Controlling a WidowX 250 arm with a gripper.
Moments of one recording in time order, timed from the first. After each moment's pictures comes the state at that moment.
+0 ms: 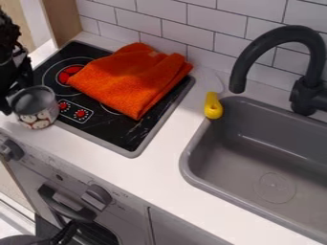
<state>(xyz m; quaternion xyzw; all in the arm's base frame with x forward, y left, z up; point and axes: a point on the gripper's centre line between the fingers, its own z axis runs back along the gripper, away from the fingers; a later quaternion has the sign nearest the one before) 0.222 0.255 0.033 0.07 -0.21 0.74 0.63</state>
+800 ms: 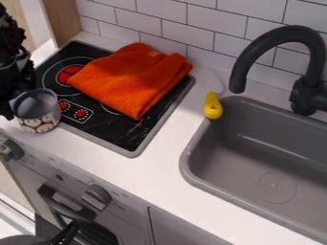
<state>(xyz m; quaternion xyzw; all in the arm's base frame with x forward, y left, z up) 0.216 0.241 0.028 0.07 -0.21 0.74 0.63</state>
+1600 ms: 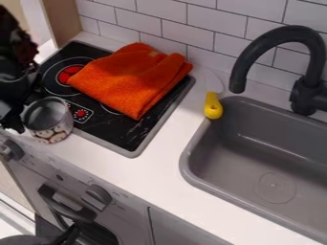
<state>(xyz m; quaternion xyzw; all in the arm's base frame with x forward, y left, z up) 0.210 0.217 0.017 0.07 -0.19 0.76 0.62</state>
